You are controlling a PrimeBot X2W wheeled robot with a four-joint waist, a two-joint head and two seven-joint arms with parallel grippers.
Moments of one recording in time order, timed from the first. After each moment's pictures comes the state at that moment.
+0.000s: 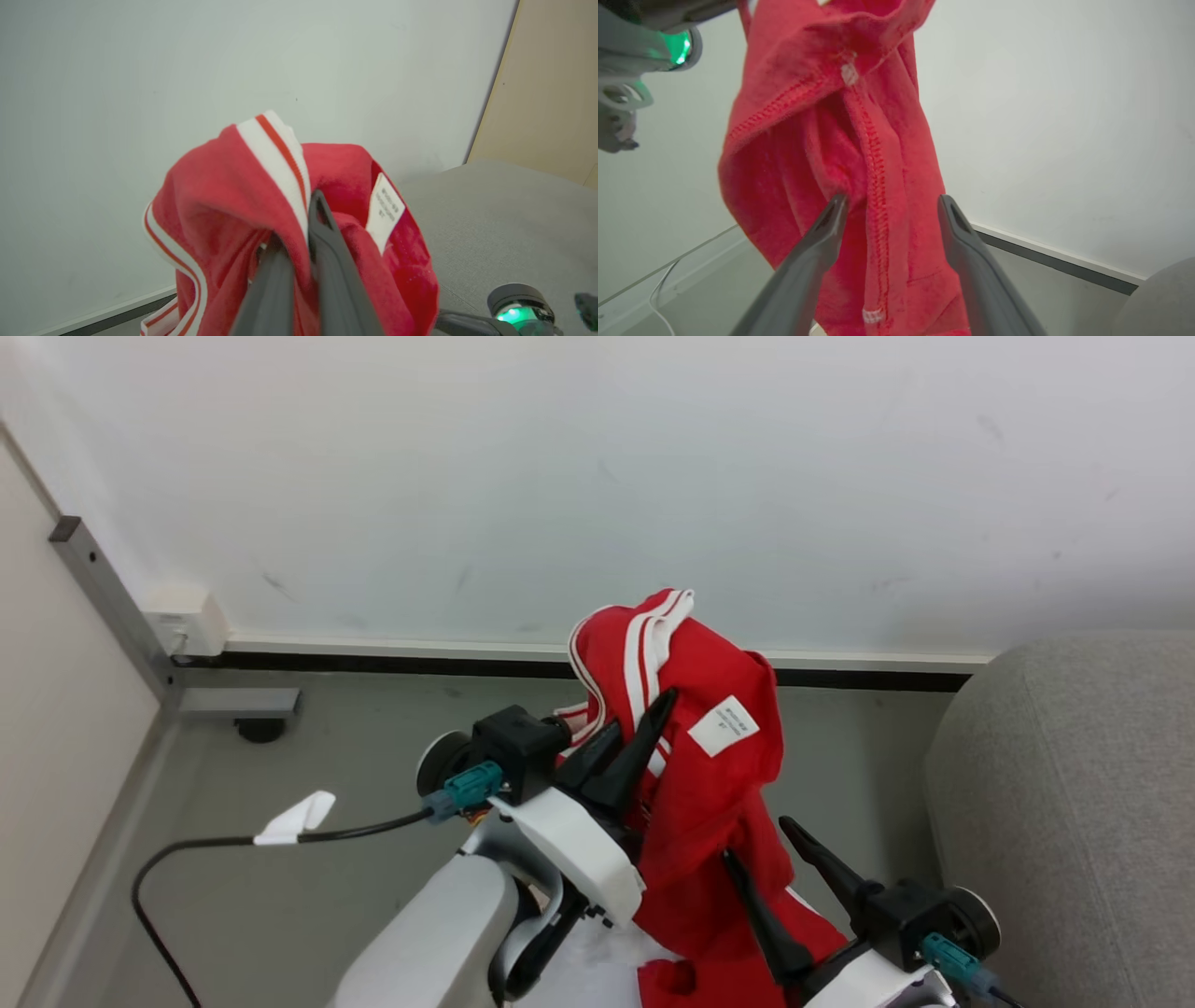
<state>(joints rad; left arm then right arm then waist) -0.57 0.10 -0.63 0.32 -0.44 -0.09 -0.15 -0.29 -0.08 0.52 0.44 0.33 0.13 -0.26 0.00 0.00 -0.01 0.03</state>
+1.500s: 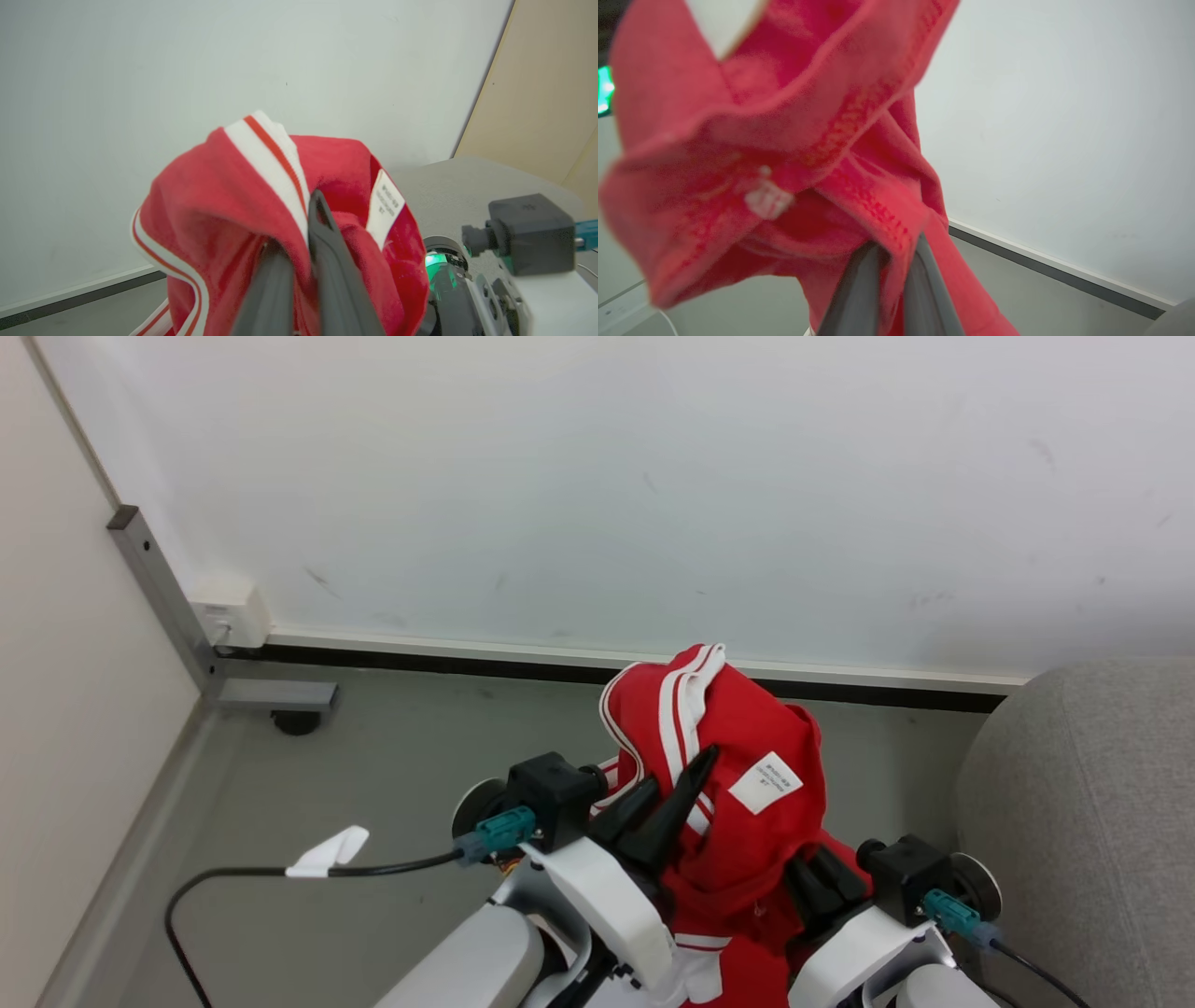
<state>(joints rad) -0.50 0.12 -0.72 0.22 -0.50 -0.06 -0.10 -0.39 -0.07 0.53 0.55 0.37 0.13 -0.26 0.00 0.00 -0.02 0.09</state>
